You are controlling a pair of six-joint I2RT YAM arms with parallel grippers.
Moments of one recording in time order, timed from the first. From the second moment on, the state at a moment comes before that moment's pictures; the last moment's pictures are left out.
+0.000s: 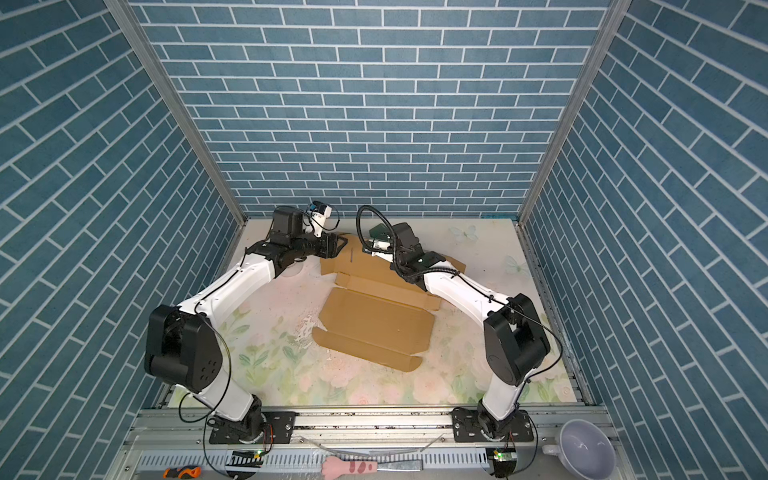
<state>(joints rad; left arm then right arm) -0.29 1.66 1.34 -0.27 0.35 -0.09 0.70 1.72 1.36 -0.26 0.36 -1.02</state>
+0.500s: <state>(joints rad) -0.30 1.74 1.35 -0.26 0.42 -0.11 0.74 1.72 1.36 -0.24 0.38 -1.04</state>
